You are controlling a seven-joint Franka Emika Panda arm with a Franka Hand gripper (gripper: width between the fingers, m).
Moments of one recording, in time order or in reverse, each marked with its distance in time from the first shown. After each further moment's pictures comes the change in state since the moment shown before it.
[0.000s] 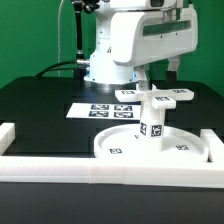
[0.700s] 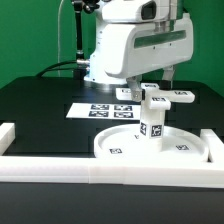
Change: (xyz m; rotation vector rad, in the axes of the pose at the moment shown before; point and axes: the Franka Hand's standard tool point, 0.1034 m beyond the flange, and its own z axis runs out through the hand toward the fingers) arm -0.006 0.007 0.013 0.005 -0.014 0.014
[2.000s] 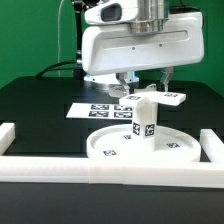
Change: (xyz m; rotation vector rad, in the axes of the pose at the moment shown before) arm -0.012 0.006 0.000 0.020 0.096 0.758
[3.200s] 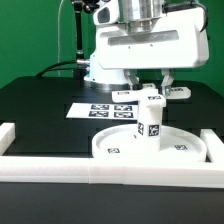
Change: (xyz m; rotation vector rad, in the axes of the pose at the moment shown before) arm 0.001 -0.011 0.000 0.037 0.019 1.005
